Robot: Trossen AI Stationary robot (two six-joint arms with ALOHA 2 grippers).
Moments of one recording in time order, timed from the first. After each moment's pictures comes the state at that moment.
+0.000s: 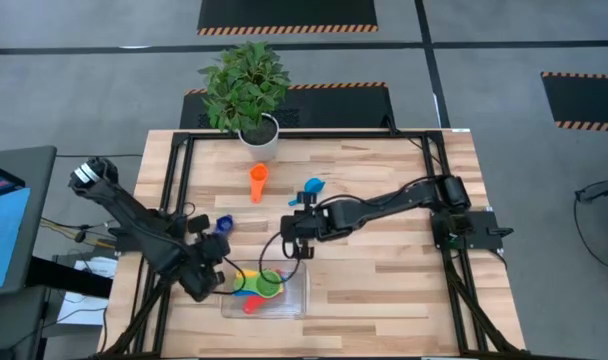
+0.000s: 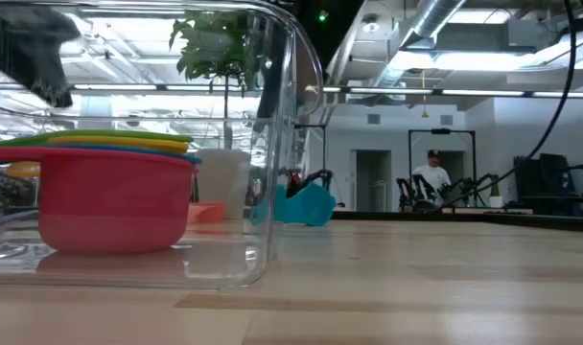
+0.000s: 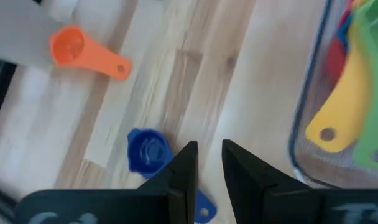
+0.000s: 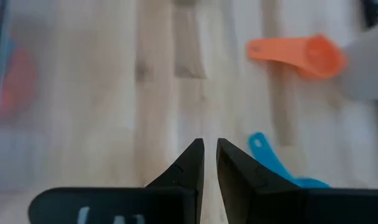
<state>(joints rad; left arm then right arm) -0.76 1.31 0.95 -1.17 -0.62 -1.01 0.14 2.02 1.66 -0.63 0.36 0.01</state>
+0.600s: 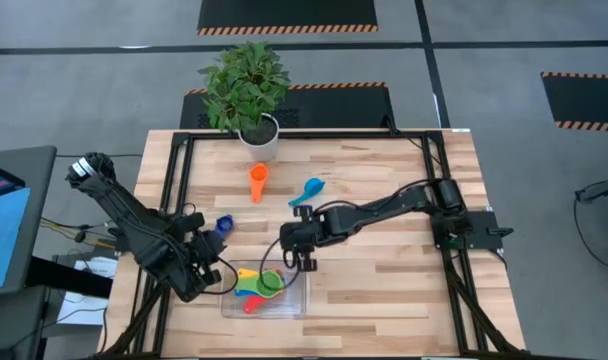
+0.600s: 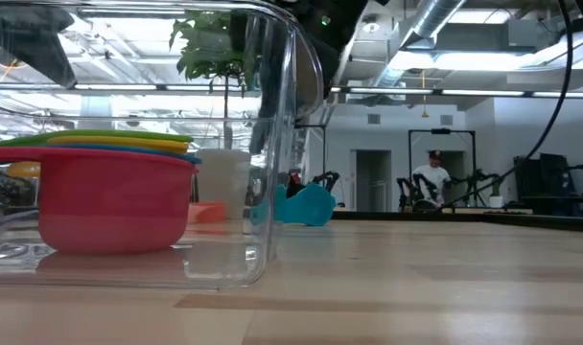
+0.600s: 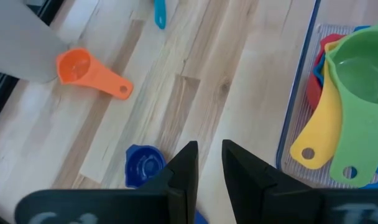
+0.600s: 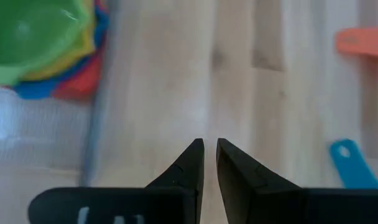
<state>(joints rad) -0.80 1.24 0.94 -1.16 -0.69 -1.05 0.18 2.07 1.66 -0.62 0.18 0.03</state>
